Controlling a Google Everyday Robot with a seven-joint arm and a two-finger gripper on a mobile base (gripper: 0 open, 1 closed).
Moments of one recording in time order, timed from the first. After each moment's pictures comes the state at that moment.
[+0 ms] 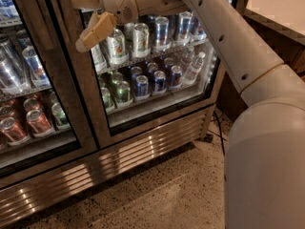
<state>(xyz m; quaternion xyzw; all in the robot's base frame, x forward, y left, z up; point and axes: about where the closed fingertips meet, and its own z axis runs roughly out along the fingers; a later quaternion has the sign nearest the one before) 0.615 0.168 1.029 -0.67 0.40 0.41 0.48</state>
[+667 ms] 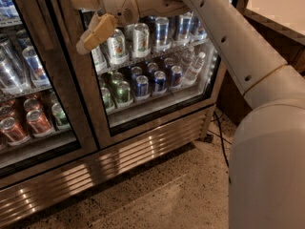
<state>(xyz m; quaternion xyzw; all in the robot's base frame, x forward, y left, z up) 0.609 0.166 1.028 -0.67 0.40 0.41 0.48</state>
